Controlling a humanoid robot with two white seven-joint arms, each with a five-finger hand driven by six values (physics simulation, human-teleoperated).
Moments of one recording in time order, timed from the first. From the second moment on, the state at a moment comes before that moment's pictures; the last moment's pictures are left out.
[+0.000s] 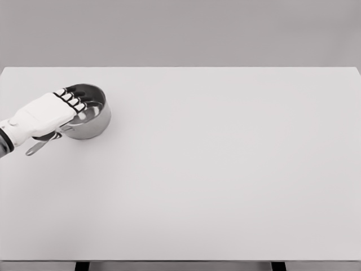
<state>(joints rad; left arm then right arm) -0.58 1.14 -0.92 -1.77 -0.54 -0.08 -0.01 -0.03 0.00 0.15 0.14 0.07 -0.28 0.27</state>
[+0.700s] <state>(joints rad) -0.46 1.19 -0.82 -1.77 -0.56 -0.16 0.00 -0.03 0.00 0.15 0.14 0.07 -0.28 0.27</state>
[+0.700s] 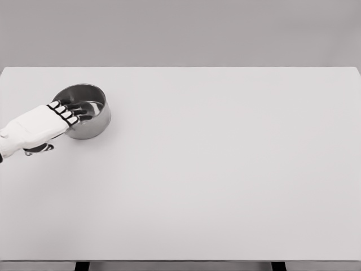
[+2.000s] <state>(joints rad) -0.35 1.20 -0.66 -1.75 -0.63 -0.15 0.00 -0.03 0.00 0.15 0.14 0.07 -0.28 0.27</state>
